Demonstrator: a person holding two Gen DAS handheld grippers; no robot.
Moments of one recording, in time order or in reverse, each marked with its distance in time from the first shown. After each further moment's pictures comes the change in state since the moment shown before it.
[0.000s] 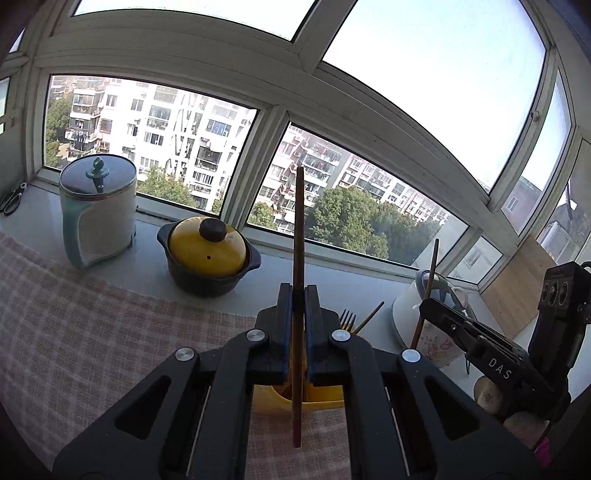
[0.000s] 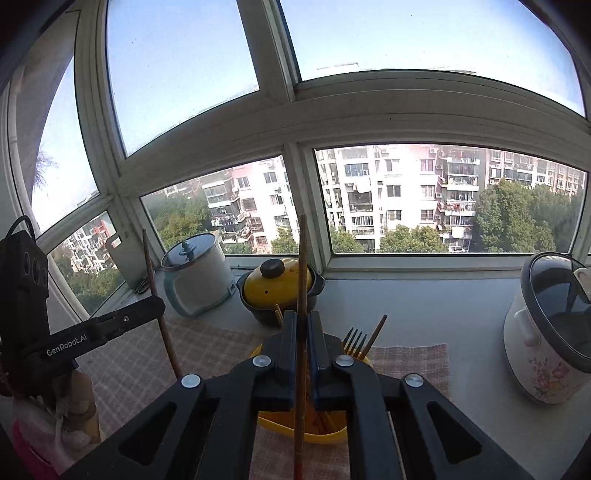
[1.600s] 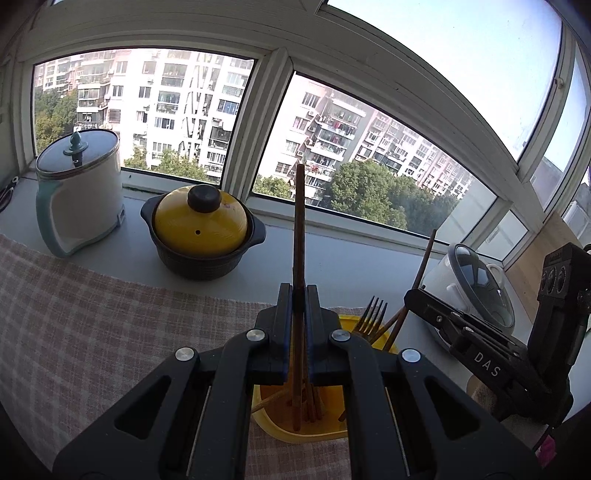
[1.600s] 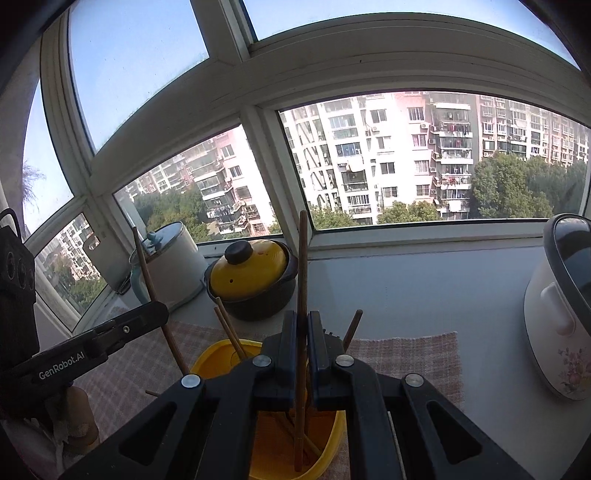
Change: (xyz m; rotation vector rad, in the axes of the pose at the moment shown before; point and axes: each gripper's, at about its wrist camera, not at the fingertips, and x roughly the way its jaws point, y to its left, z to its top) left arm 0.082 -0.006 -0.020 0.031 0.115 0.079; right arm 0.074 -0.050 -0.016 0.084 0.082 0.003
